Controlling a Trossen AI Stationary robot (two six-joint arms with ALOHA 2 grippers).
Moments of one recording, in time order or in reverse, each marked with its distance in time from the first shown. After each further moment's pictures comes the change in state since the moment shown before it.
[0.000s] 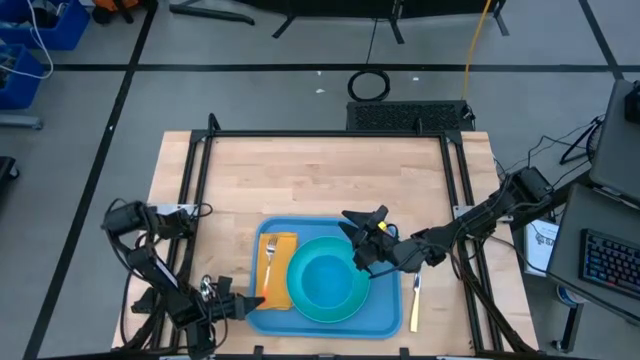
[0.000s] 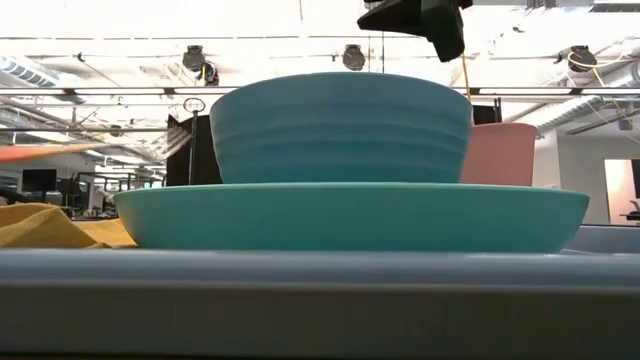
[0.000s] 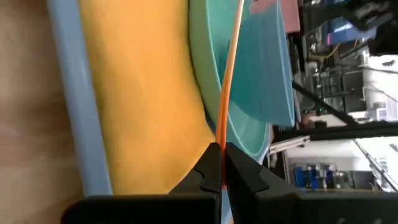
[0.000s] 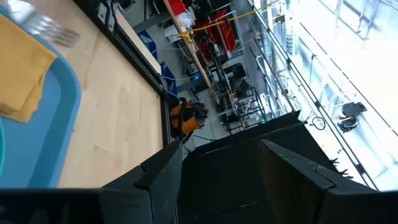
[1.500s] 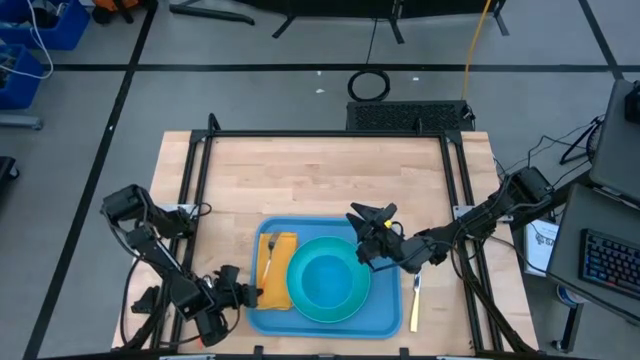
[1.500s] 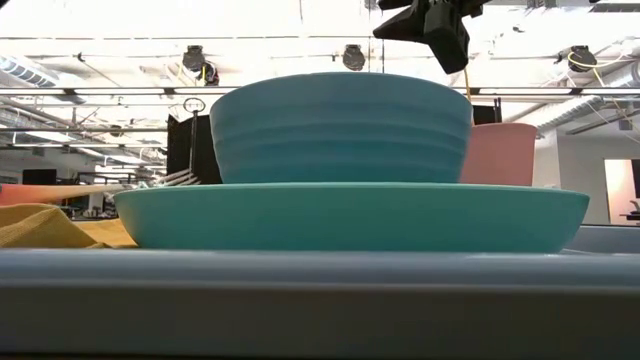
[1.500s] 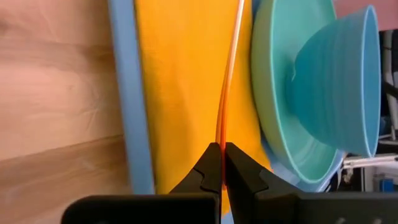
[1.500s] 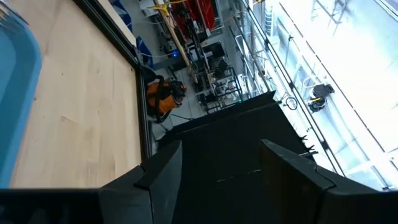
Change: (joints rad) left arm 0.126 -0.133 0.030 -0.305 0.342 -0.018; right arm 0.004 0.000 -0.066 0.175 0.134 -0.149
